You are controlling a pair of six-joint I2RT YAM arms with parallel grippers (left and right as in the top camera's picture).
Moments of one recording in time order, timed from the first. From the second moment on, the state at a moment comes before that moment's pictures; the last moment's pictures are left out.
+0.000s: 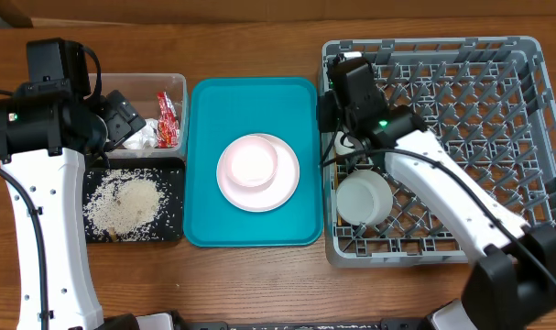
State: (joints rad) left arm 0.15 1.50 1.75 -1.41 -0.15 -0.58; right arm 0.47 1.71 1.37 -0.51 0.15 0.33
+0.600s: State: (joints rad) left arm 0.15 1.50 1.75 -1.41 -0.15 -0.58; right arm 0.38 1.76 1.38 -0.75 0.25 0.33
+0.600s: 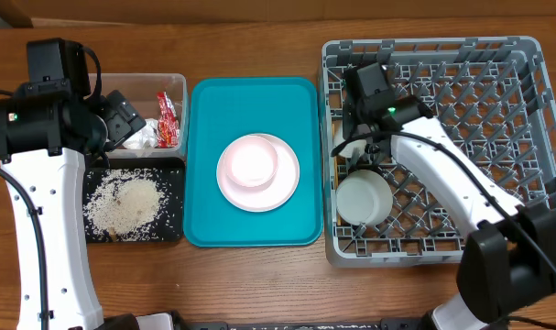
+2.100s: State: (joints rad) left arm 0.15 1.50 1.75 -1.41 -0.15 -0.58; right arm 0.65 1.53 1.46 -0.85 -0.61 0.55
